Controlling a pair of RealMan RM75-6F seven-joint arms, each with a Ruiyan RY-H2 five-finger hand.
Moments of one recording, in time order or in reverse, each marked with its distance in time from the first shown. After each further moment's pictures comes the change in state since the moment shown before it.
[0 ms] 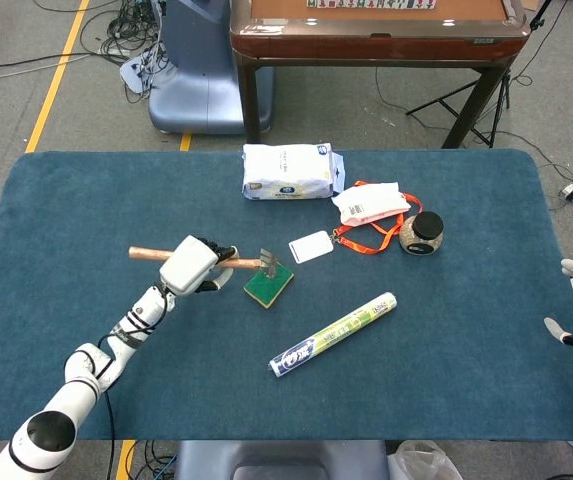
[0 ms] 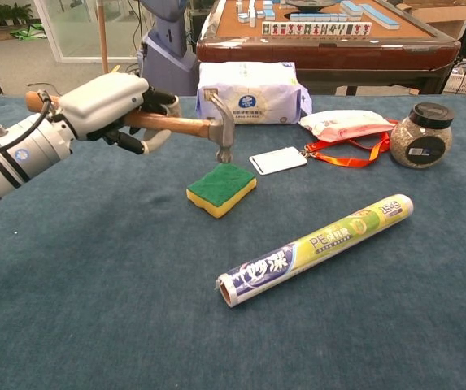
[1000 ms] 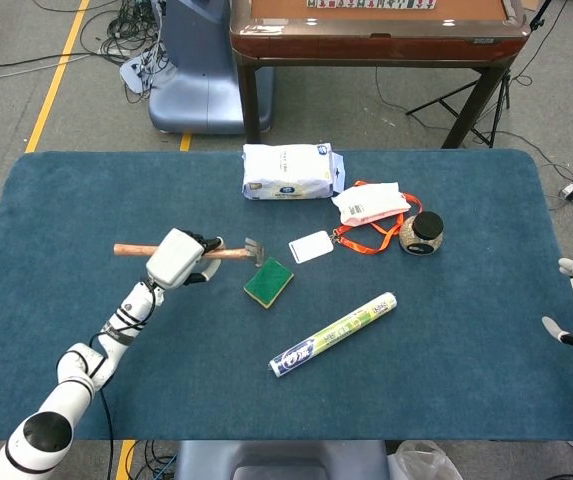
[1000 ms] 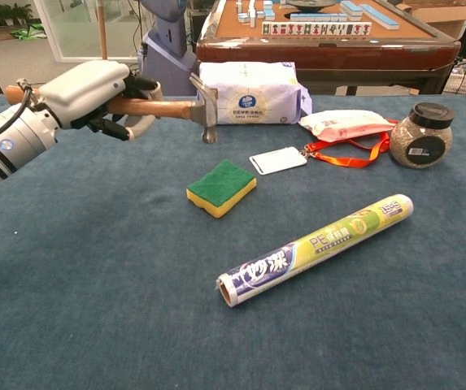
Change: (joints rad) left arm 0.017 0.012 0.002 0.030 -0.049 -0.006 -0.008; right arm 0.006 -0.005 0.003 0.004 0.001 -0.011 -0.003
